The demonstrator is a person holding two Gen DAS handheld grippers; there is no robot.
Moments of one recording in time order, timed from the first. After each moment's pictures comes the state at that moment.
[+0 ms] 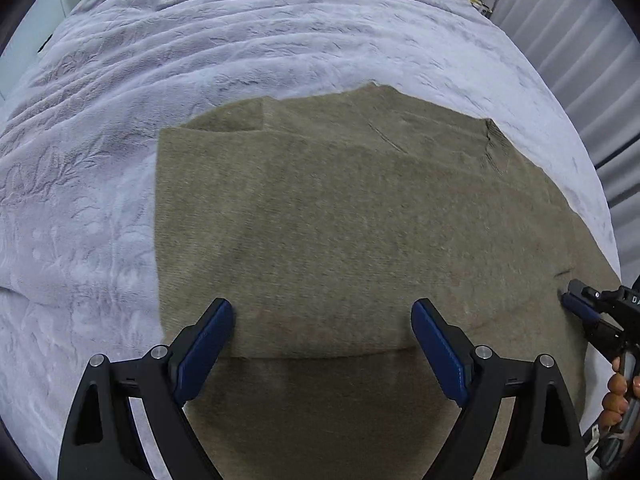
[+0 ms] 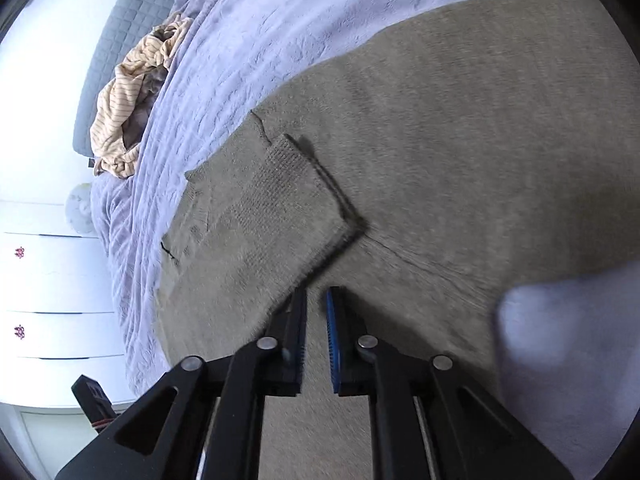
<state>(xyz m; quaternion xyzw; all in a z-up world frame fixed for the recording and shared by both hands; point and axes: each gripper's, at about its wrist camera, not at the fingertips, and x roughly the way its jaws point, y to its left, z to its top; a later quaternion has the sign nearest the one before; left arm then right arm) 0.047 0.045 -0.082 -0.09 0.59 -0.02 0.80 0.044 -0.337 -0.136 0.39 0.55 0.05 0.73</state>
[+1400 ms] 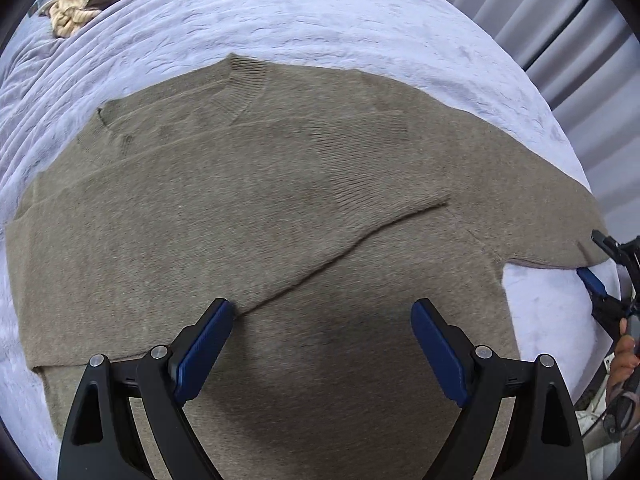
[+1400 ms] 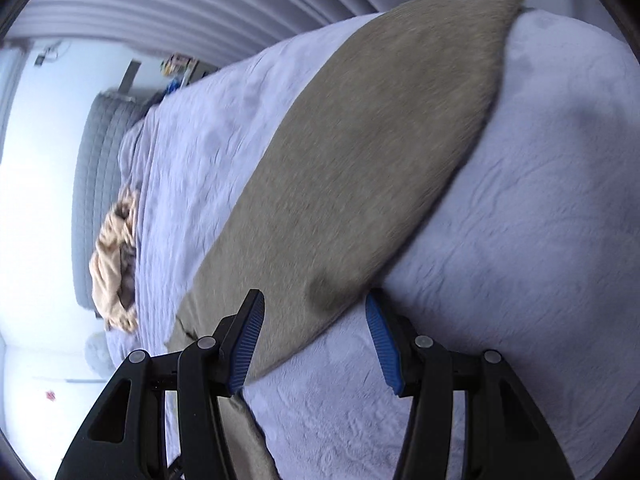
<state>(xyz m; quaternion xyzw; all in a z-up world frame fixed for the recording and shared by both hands) 0.059 -0.184 -0.074 0.01 0.61 -0.14 0.78 -0.082 -0.561 -0.128 0.54 0.39 -0.13 0.73</state>
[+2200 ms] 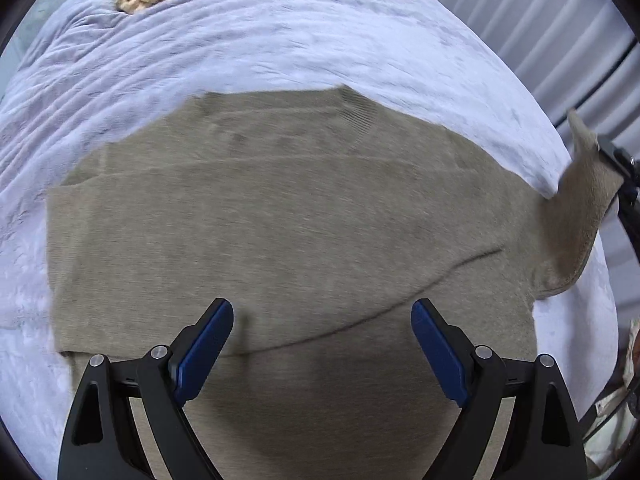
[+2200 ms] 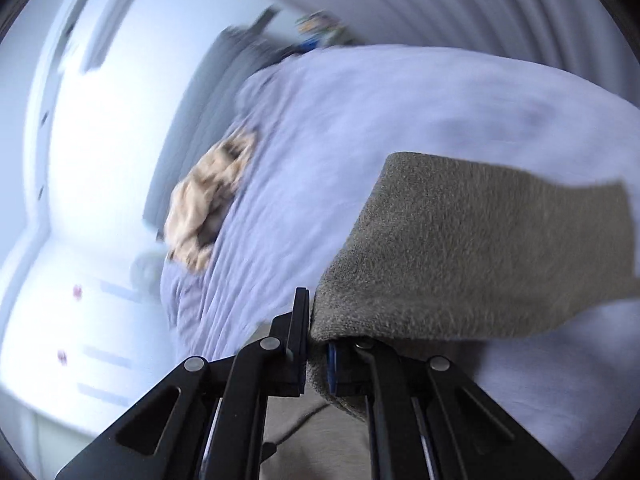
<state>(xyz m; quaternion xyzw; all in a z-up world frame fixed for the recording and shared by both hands) 0.063 -0.086 -0.063 -0.05 0.58 -0.07 0.81 0.073 -0.431 -0.035 0.39 0.38 0.13 0.83</state>
